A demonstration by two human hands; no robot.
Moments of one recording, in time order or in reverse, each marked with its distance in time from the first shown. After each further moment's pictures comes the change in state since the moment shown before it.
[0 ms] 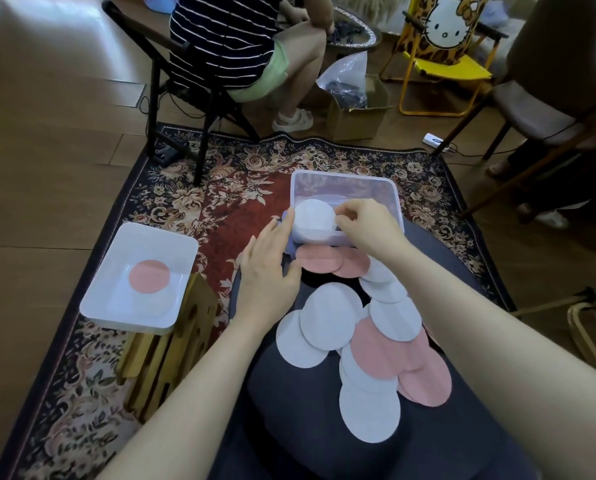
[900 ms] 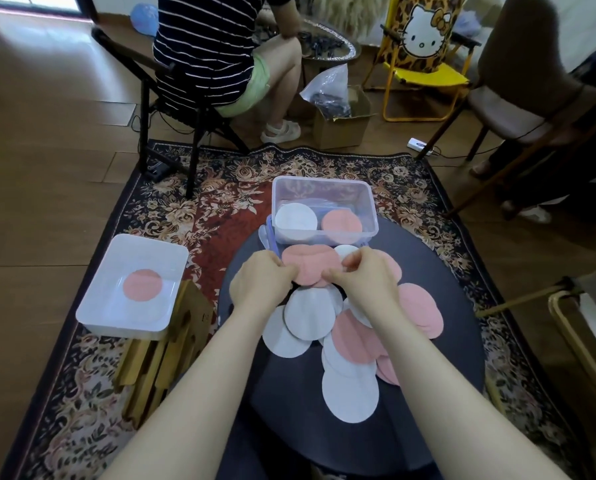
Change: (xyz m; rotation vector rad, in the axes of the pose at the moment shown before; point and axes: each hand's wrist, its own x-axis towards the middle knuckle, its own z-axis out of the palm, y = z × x) left_hand 0.007 0.044 -0.006 0.083 -0.235 -0.584; right_hand -0.088 0.021 0.014 0.268 0.126 0.283
